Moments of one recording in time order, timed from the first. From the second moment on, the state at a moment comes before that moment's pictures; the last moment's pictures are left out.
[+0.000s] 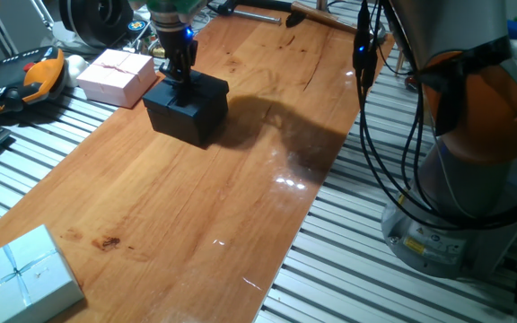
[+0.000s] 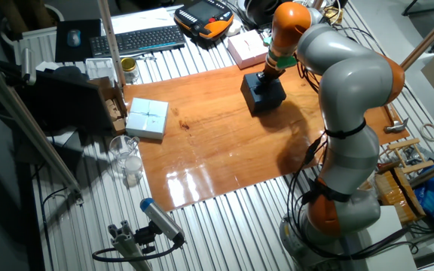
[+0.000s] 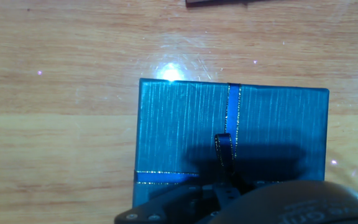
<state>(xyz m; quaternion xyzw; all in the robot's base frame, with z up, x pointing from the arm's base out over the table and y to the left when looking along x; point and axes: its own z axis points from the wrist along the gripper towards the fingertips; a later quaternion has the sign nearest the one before) 0.633 -0.068 0.137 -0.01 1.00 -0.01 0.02</state>
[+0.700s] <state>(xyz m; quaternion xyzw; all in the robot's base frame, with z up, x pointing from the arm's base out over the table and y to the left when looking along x) 0.637 -0.066 0.135 -0.03 1.00 -0.01 0.03</state>
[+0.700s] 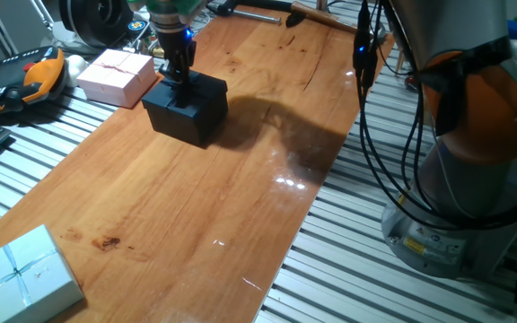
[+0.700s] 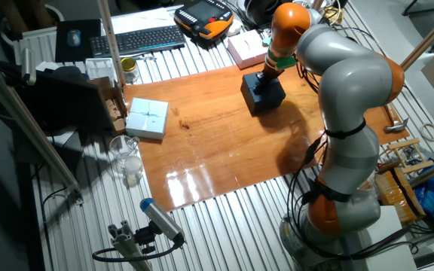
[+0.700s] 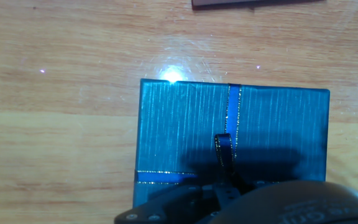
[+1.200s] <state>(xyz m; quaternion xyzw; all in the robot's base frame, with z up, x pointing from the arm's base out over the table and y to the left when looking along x) 0.637 -0.066 0.134 -0.03 1.00 -0.01 0.03</state>
